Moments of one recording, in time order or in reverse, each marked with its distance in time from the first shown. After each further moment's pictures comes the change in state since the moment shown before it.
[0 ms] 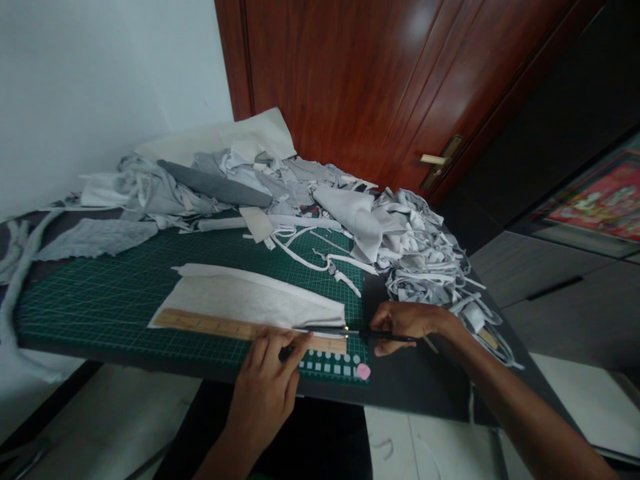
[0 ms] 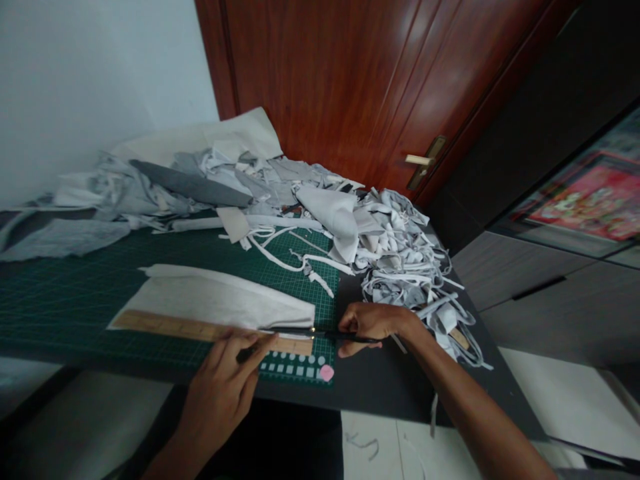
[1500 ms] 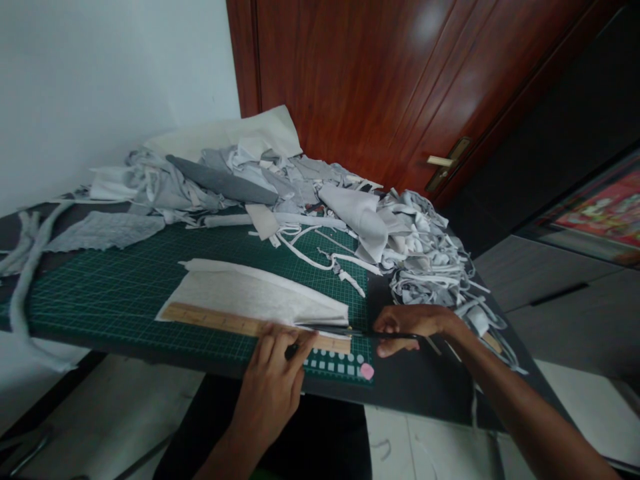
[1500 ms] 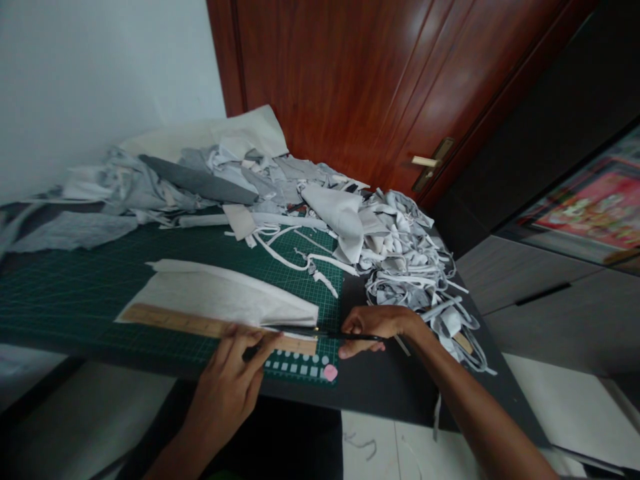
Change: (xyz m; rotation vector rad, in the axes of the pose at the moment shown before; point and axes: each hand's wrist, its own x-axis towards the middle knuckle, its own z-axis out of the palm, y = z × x) left_hand 0.000 0.004 -0.001 0.044 0.030 0.023; right_hand -0.001 -0.009 -0.004 -0.023 -0.115 0.036
